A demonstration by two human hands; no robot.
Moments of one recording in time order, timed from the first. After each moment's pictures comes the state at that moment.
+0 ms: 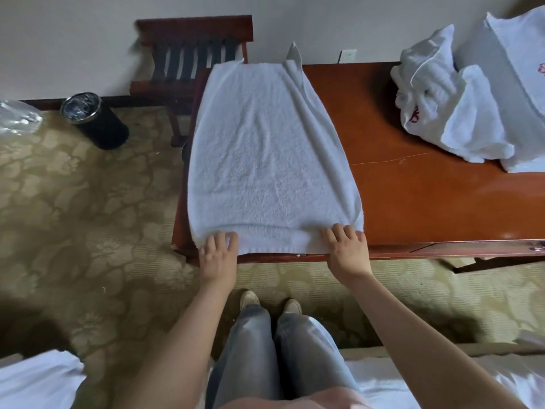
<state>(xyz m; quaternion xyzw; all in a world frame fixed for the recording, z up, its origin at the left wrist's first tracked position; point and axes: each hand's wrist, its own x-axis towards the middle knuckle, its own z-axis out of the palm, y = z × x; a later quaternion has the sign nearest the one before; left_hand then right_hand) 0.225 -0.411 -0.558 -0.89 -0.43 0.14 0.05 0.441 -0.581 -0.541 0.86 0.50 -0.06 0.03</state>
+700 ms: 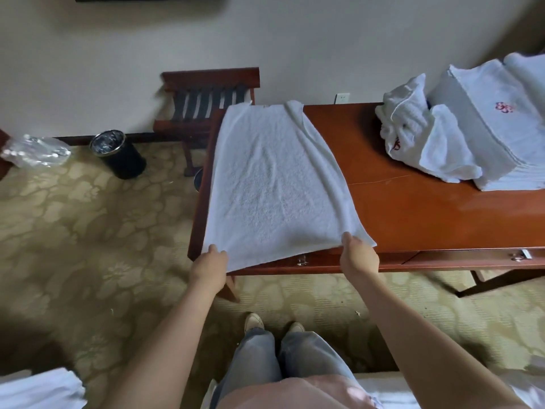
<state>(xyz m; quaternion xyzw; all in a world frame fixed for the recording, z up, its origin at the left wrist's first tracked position) 0.195 -0.396 -0.494 -0.88 -0.43 0.22 -0.02 0.439 -0.594 -0.489 0.93 0.33 -0.14 -0.07</state>
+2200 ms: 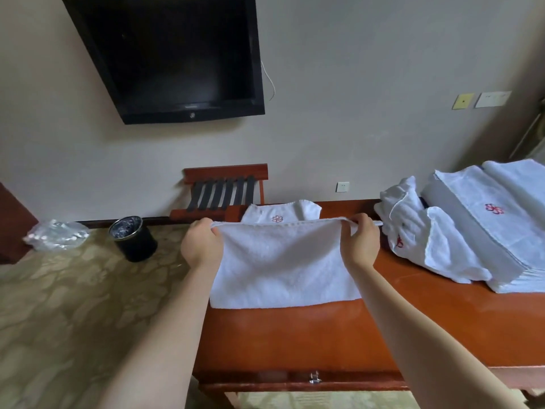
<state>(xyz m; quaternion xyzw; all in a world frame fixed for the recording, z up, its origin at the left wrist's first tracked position) 0.313 -0.263 -0.306 -0.77 -0.56 -0.29 -0.09 0.545 -0.440 -0.342 0.83 0.22 0.11 -0.50</state>
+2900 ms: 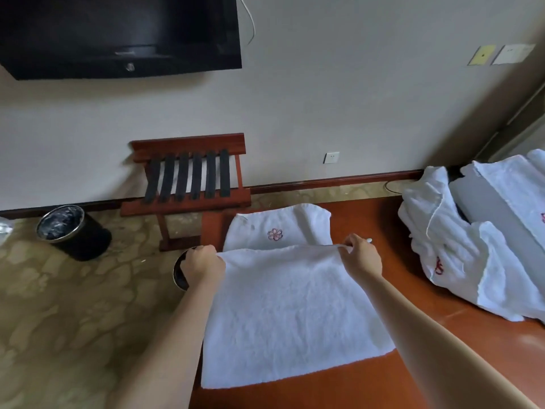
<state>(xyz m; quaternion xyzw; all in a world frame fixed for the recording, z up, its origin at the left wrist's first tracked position) 0.436 -0.055 -0.438 -0.84 -0.54 0.03 -0.10 0.660 -0.281 -0.441 0.95 0.19 -0.09 -0.23</state>
